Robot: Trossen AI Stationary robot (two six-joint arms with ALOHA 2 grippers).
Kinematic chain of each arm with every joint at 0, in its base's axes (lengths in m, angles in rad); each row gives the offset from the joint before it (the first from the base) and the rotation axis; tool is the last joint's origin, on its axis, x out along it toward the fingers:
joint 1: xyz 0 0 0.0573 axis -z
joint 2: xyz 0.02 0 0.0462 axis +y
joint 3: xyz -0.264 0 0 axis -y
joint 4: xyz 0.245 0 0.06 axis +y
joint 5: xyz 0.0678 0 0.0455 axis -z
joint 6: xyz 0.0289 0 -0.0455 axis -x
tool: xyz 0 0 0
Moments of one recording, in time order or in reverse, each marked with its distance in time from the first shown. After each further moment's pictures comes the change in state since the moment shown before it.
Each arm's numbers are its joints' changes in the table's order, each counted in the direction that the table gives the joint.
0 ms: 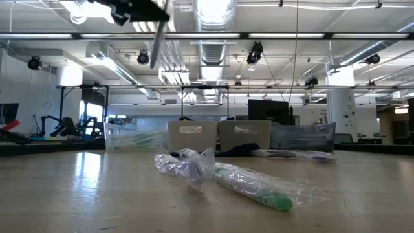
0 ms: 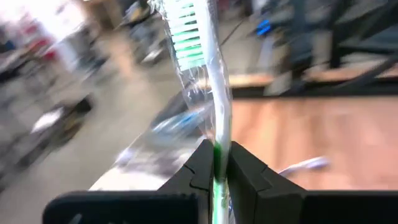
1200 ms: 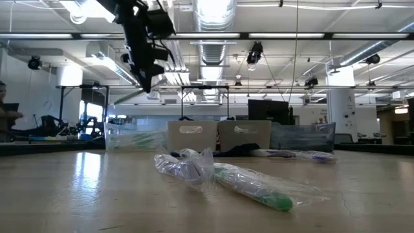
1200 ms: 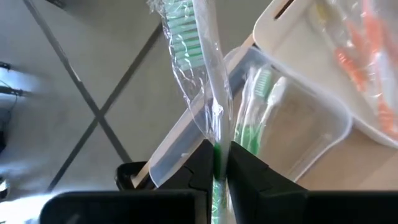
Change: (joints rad) left arm -0.766 0.454 0.556 0.954 0.082 0.062; right arm 0.062 -0.282 -0.001 0.195 -0.129 0.006
